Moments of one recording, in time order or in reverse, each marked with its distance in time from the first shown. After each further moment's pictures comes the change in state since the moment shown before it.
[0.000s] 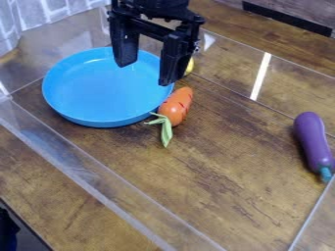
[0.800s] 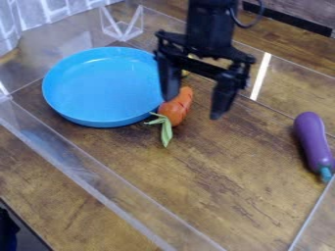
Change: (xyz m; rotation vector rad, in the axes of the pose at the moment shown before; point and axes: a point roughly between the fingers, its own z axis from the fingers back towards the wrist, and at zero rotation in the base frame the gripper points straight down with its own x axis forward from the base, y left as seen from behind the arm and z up) arm 0.030 -0.051 -0.037 -0.041 0.006 0.067
